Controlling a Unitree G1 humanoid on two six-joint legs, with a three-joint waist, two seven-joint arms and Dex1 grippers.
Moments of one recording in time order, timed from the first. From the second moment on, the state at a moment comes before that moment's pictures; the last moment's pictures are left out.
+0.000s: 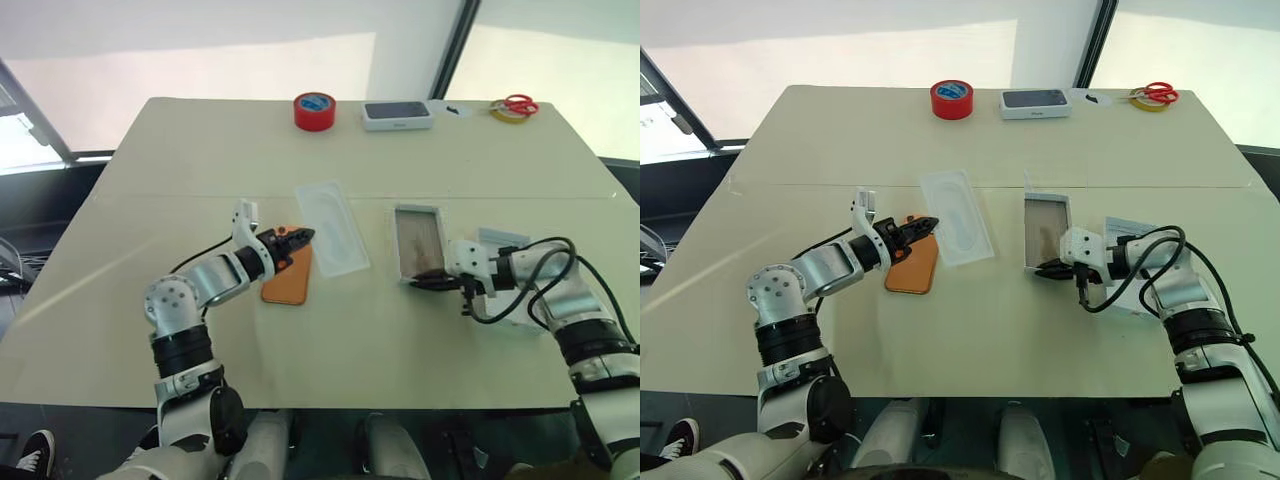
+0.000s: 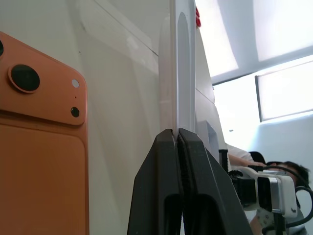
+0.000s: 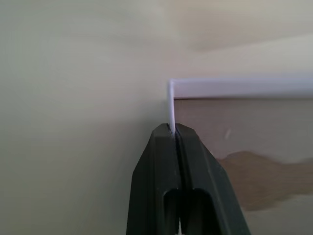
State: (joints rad) left arm -0.59 -0.01 0.52 -0.01 -1.02 1.30 0.02; right arm -0.56 -0.75 0.16 0.55 0.11 -0.24 1.37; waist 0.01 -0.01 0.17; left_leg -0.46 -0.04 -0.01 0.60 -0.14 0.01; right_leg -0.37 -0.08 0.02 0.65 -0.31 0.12
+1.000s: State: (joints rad) left arm -0.68 0.12 0.29 0.14 -1.07 1.23 -0.15; right arm -0.30 -0.75 0.07 -0.05 0.23 0.15 1.18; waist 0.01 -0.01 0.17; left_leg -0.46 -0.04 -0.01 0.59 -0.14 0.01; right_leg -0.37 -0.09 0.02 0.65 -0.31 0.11
